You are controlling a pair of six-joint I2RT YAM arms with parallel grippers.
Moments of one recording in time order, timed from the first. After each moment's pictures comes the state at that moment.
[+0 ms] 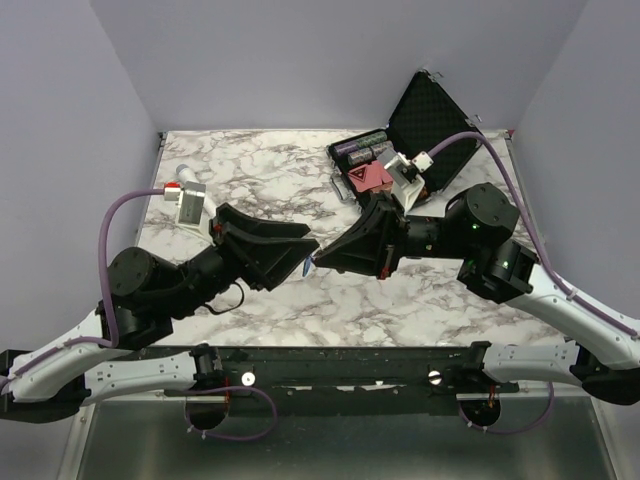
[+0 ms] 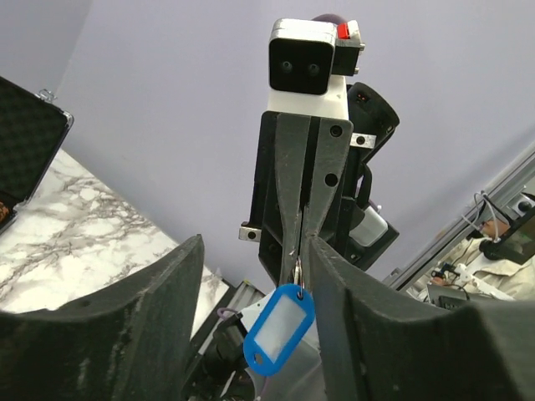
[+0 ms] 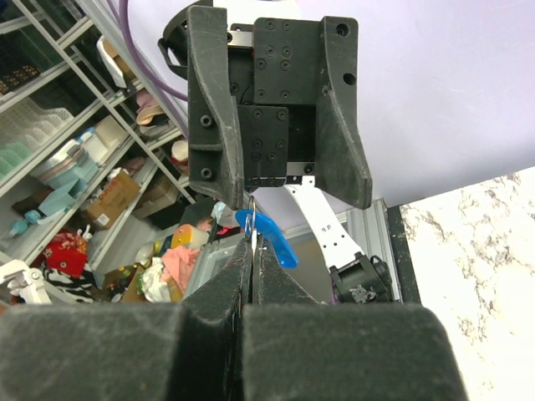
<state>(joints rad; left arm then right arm) -1.23 0.67 1.13 -0.10 -0.18 -0.59 1.06 1.10 1.34 0.00 -0.55 0.61</state>
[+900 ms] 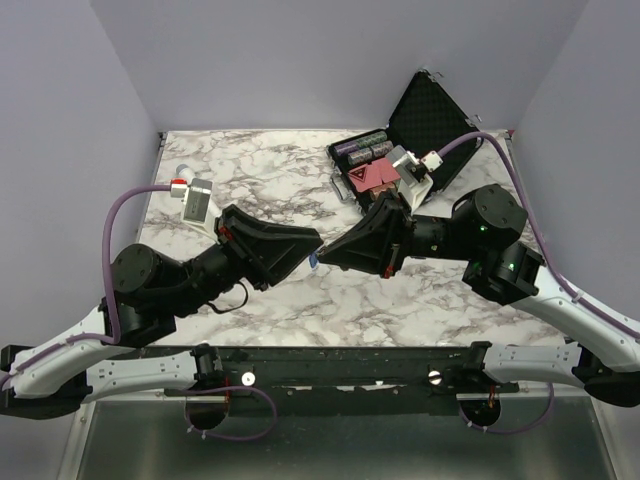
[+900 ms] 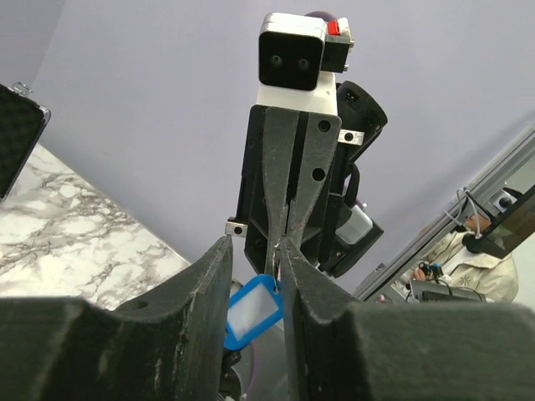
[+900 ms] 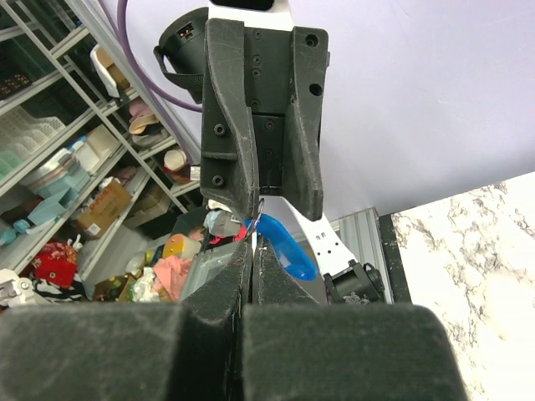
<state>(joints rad) -1.24 0.72 1.17 -0.09 -0.16 -0.62 1.06 1.08 1.34 0.00 -0.51 0.60</state>
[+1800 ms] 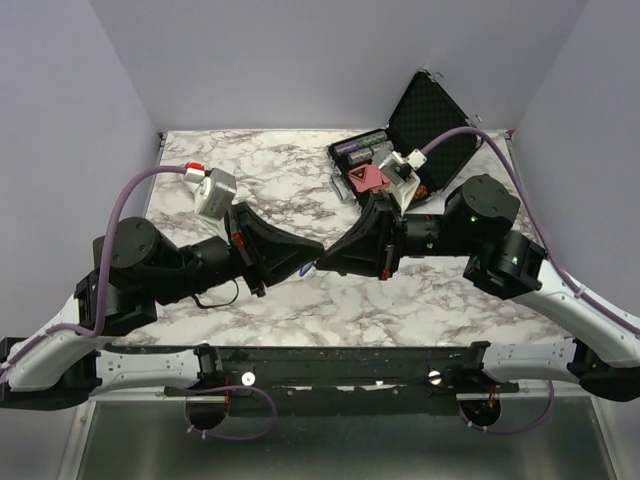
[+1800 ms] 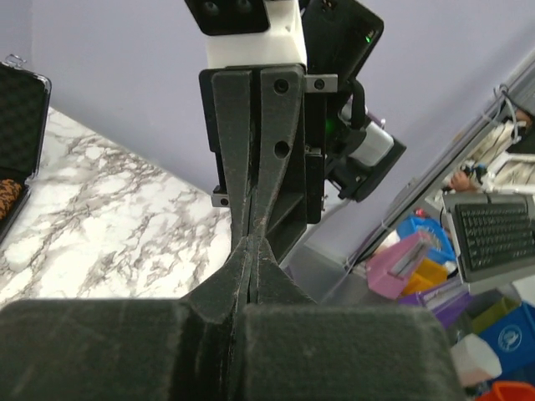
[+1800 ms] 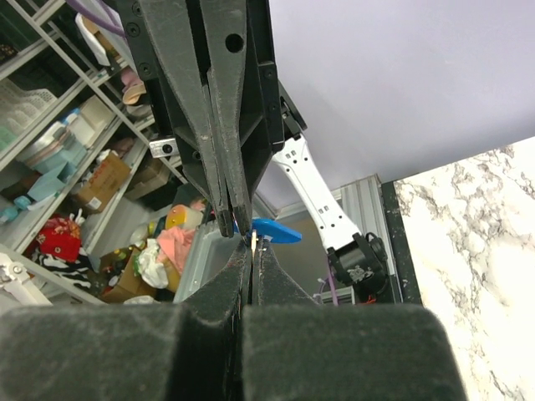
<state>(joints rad) -1.26 0.85 1.45 -0.44 -0.02 -0.47 1.06 1.13 1.43 -0.16 -0.53 0.56</state>
